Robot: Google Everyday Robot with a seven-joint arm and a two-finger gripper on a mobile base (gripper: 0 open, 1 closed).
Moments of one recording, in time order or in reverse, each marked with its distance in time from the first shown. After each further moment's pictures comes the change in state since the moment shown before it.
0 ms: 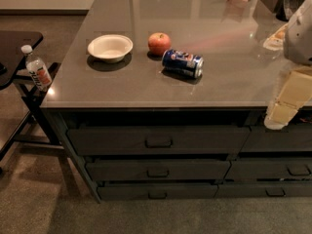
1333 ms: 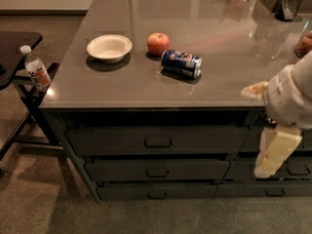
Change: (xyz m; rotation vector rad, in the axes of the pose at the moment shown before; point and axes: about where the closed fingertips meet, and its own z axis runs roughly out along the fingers) arm 0.013 0.057 0.079 -0.101 -0.087 -0.134
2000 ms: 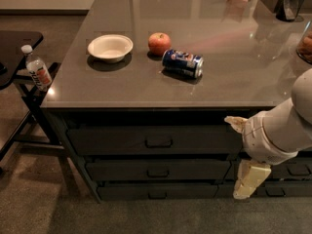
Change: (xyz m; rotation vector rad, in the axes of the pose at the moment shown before) arm 0.014 0.021 0.094 0.046 -0.038 -0.040
